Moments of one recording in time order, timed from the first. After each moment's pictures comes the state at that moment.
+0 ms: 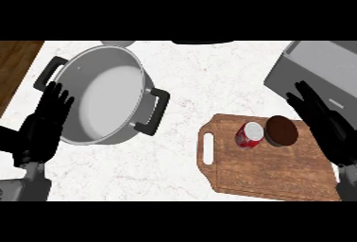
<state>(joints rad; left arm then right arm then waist) -0.11 0.31 0.02 -1.56 0.43 0.20 0.14 -0.11 -0.54 0.15 -1.58 -0.47 -0.04 0.11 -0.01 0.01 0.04</state>
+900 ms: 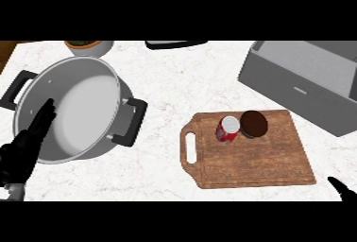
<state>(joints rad) 0.02 0.52 -0.10 -1.54 0.10 0.17 0.04 0.36 -0.31 -0.23 -1.62 -0.10 -0.60 -0.76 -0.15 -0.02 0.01</state>
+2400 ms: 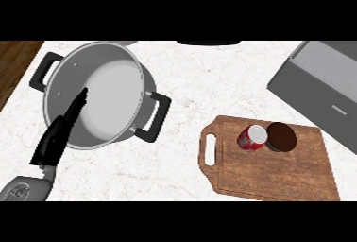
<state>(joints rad) -0.13 0.43 -0.18 -1.46 -0.05 0.13 -0.01 0.84 0.00 0.23 -2.11 1.12 -0.67 0.26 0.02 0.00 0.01</state>
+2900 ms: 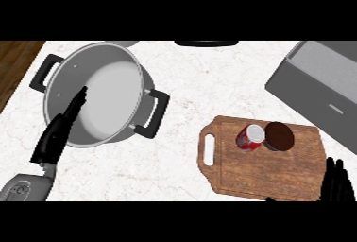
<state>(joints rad) -0.14 0.41 -0.15 -1.44 -0.07 0.11 0.00 0.50 0.00 0.24 -1.99 1.30 -0.50 0.55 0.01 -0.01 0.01</state>
